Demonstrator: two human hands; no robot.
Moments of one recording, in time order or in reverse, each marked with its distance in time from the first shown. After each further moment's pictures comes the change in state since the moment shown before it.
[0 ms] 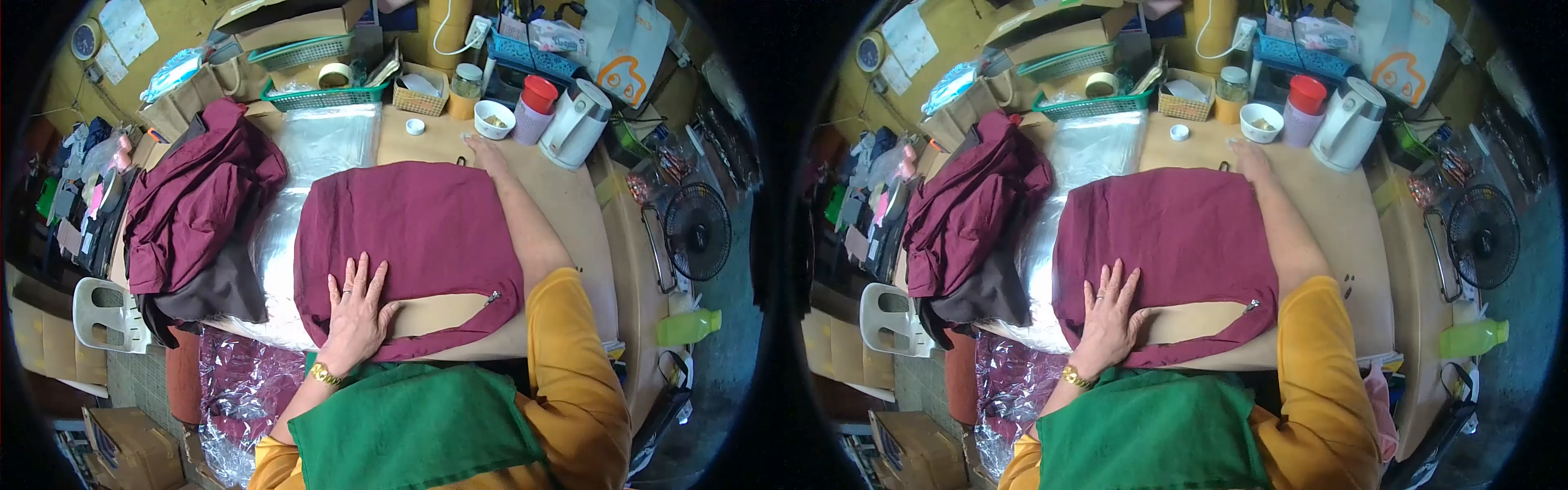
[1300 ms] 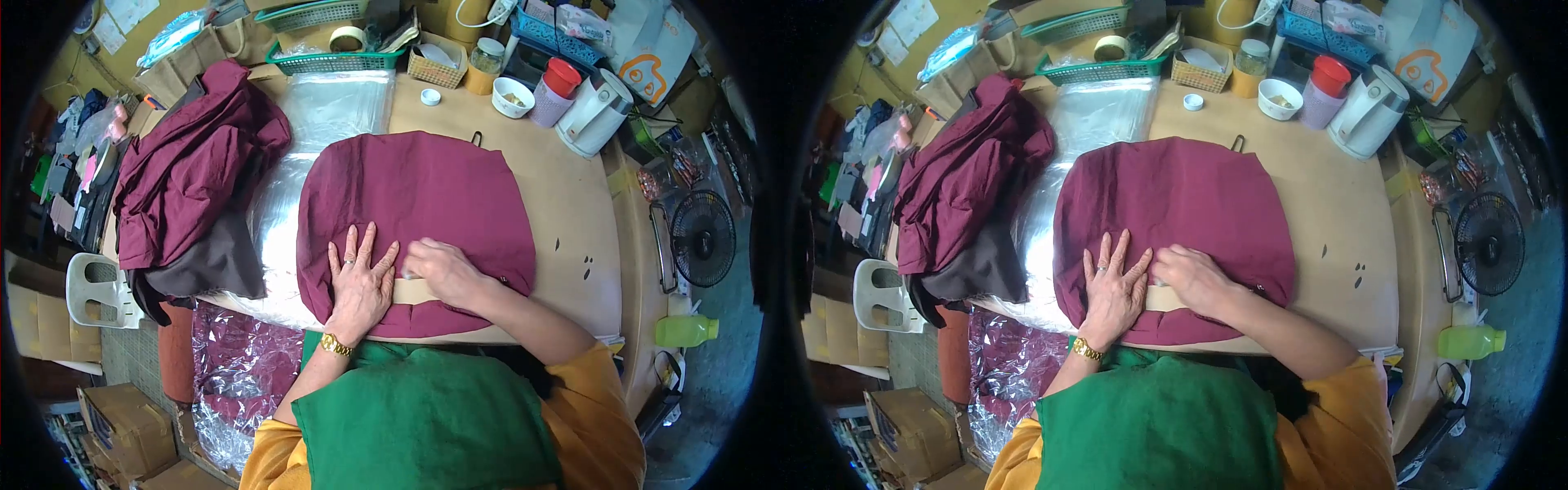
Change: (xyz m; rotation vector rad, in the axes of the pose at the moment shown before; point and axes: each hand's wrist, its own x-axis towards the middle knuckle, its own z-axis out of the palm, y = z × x) left_hand 0.007 -0.028 0.033 0.135 0.107 -0.005; right_hand -0.153 -0.271 -0.105 0.429 -0.473 -0.380
